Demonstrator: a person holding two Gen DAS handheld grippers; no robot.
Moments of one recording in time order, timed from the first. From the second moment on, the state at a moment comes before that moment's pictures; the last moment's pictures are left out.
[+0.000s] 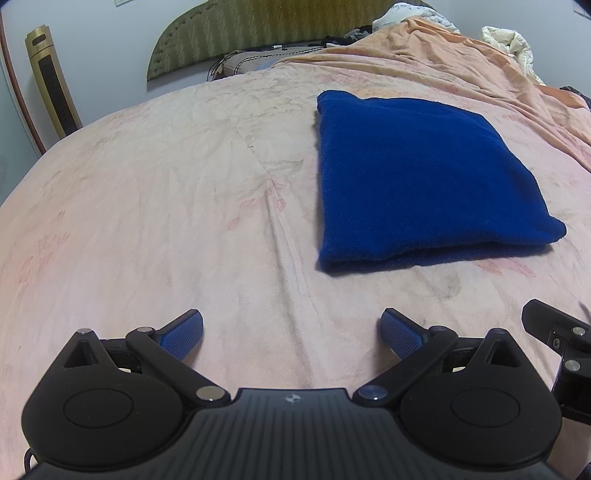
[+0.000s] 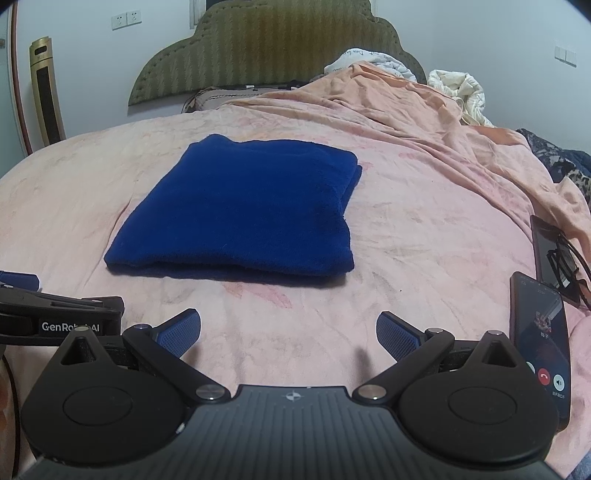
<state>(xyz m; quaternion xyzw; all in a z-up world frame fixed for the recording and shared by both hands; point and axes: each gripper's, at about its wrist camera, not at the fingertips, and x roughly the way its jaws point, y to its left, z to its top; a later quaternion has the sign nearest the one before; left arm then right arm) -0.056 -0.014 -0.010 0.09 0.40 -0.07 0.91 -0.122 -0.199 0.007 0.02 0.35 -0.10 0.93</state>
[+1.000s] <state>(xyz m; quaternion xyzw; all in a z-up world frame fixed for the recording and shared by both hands) -0.059 -0.014 -0.010 0.10 0.41 -0.07 0.91 -0.125 -0.198 0.008 0.02 0.35 -0.10 0.93</state>
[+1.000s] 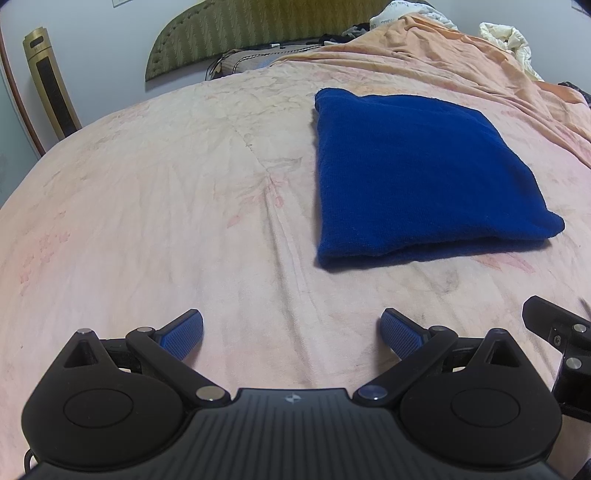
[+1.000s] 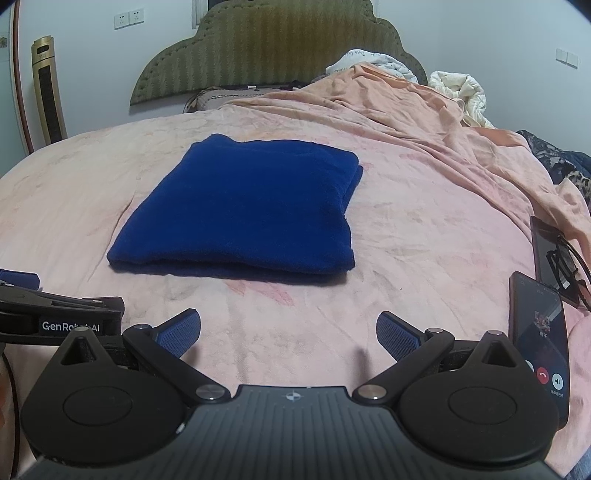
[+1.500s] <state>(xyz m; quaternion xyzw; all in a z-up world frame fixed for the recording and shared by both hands) -0.058 -0.021 -0.010 0.11 0.41 -0.07 0.91 -0.125 -0.209 0.005 0.03 0.35 -0.10 0.93</state>
